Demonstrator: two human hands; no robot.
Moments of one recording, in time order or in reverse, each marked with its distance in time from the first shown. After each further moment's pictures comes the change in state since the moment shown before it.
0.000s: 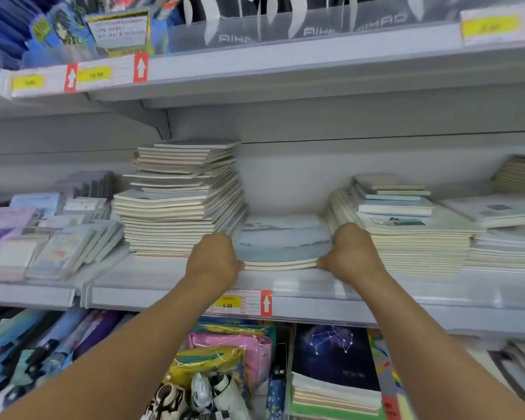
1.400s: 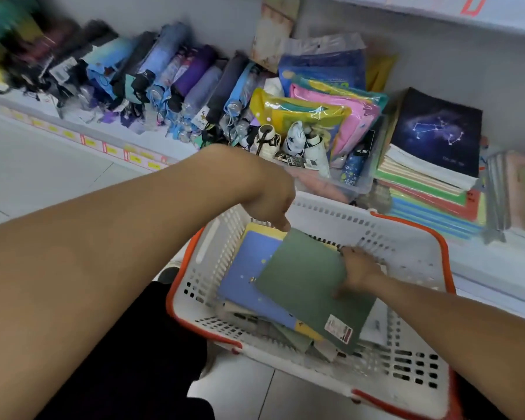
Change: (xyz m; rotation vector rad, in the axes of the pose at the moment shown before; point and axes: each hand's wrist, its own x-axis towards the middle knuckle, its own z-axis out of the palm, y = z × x) left_hand -0.217 -0.158 0.054 0.515 -1.070 0.436; right_hand -0.243 0.209 0.336 -0.649 -0.898 -0.134
